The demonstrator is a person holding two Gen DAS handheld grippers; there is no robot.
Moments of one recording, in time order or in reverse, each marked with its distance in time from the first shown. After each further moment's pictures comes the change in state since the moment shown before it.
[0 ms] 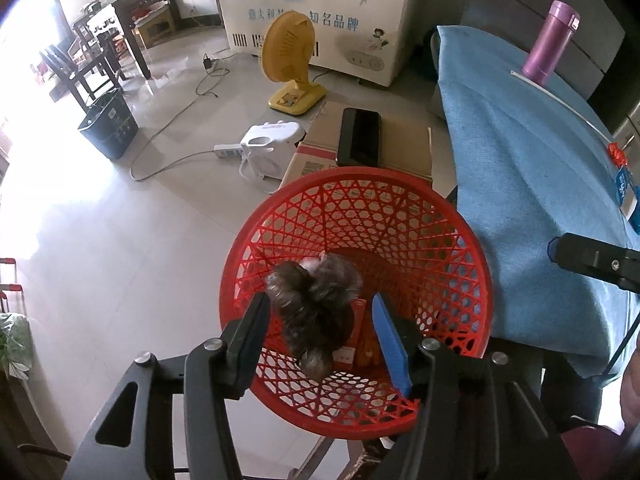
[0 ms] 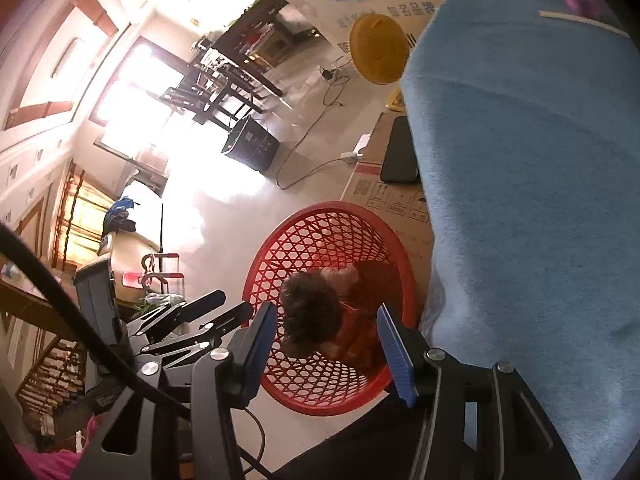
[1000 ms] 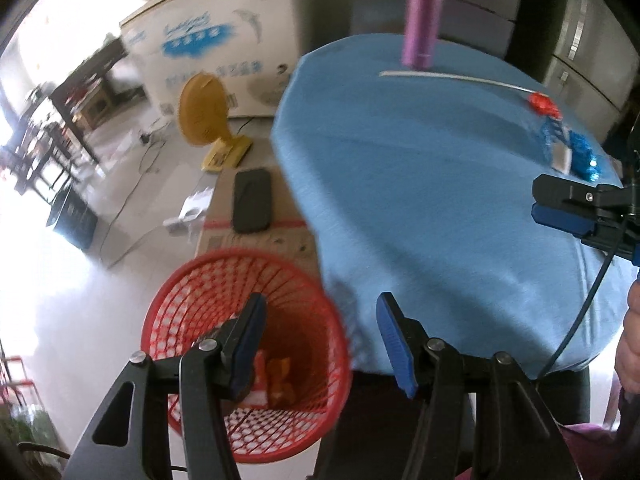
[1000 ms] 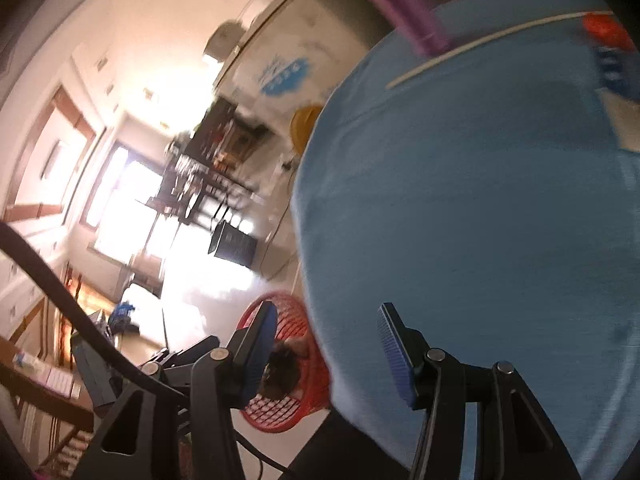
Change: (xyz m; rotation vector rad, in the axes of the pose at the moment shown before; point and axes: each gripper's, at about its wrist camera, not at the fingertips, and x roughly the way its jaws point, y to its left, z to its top) left arm -0.049 -0.150 0.020 0.299 -0.124 -0.069; right arm -0.146 -0.098 -0.027 0.225 -0.343 -0.021
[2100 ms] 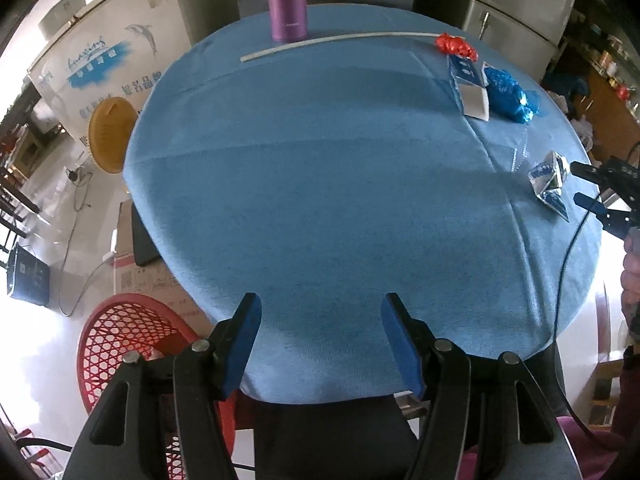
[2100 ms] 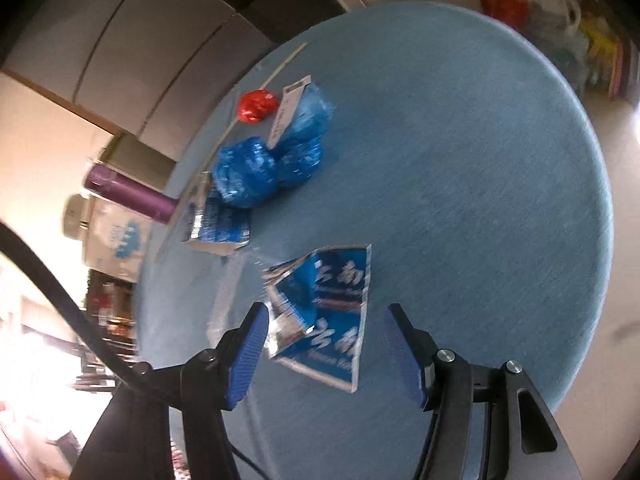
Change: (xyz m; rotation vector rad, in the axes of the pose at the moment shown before) left arm 0.029 -0.101 0.018 0.208 0.093 -0.170; right arm -0.192 -0.204 -0.029 0.487 -0.330 -0.436
